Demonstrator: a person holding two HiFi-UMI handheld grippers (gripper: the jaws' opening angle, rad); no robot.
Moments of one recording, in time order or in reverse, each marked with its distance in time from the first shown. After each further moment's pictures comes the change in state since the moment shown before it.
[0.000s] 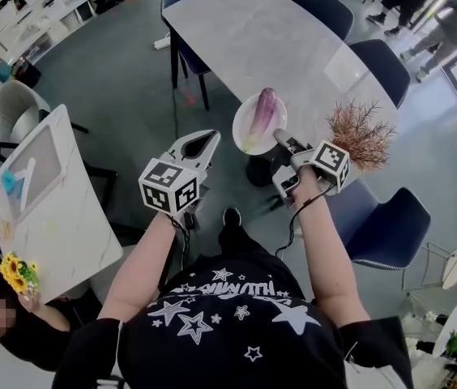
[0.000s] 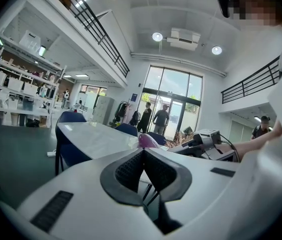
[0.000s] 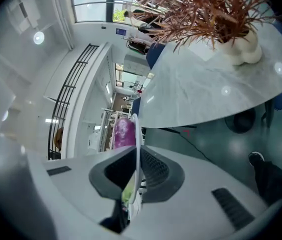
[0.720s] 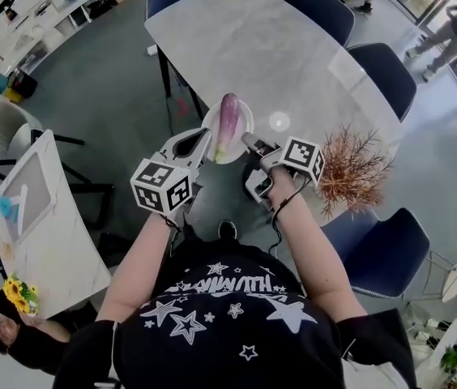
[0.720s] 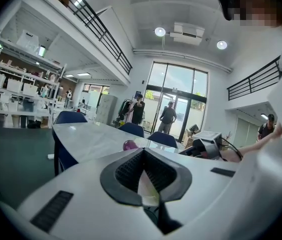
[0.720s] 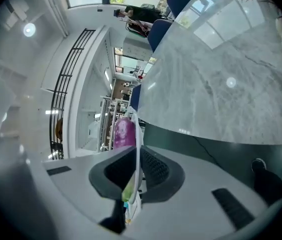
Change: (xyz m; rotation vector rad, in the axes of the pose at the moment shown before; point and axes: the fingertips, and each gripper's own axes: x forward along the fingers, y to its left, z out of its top) left arm 0.106 0.059 0.025 0.004 0.033 0.045; right arm 0.109 -0.005 0.029 -0.004 0.178 0.009
